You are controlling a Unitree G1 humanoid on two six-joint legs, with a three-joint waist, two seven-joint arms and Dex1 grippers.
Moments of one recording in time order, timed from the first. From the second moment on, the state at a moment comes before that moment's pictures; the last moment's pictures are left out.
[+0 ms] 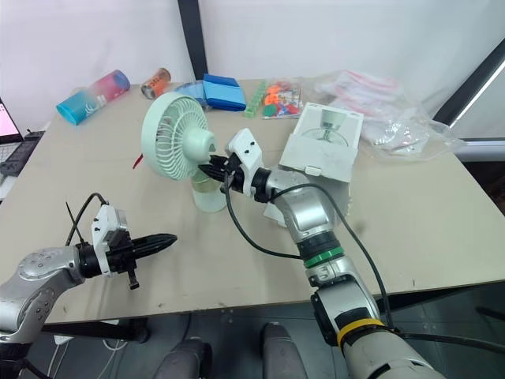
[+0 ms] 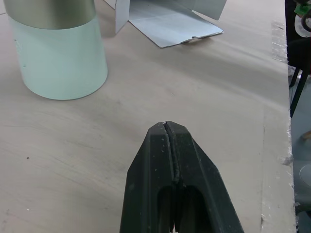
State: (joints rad) left arm -0.03 0.67 0.09 -0.30 -0.55 0.43 -0.95; right arm -0.82 -0.18 0.19 0.40 0.23 0.17 0.79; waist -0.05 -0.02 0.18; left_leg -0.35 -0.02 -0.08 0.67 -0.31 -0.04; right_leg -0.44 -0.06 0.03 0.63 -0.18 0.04
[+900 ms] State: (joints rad) left arm -0.17 0.57 0.14 -0.14 -0.46 0.29 -0.83; right arm -0.45 -0.50 0.09 -0.24 0.26 0.46 0.79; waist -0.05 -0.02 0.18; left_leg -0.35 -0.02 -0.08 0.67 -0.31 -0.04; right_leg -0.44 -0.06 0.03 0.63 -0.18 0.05
